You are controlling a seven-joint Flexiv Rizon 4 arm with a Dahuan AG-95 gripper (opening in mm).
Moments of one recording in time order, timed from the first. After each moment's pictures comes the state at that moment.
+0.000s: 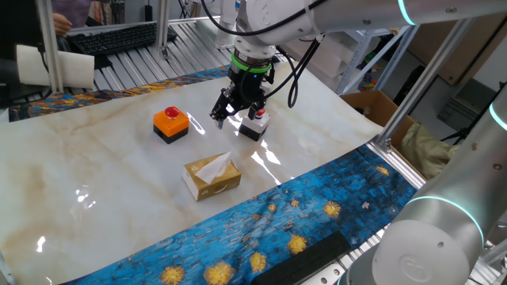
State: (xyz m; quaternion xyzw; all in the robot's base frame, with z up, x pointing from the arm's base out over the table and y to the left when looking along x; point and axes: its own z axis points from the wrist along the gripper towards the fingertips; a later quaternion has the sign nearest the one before) arm 0.500 0.000 0.170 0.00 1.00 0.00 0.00
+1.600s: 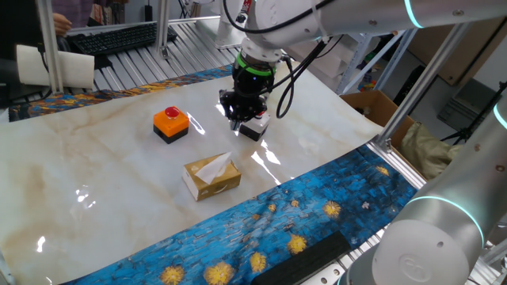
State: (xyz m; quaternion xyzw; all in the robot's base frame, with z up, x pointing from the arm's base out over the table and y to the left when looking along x) arm 0.497 0.002 0.166 0.26 0.96 0.04 0.00
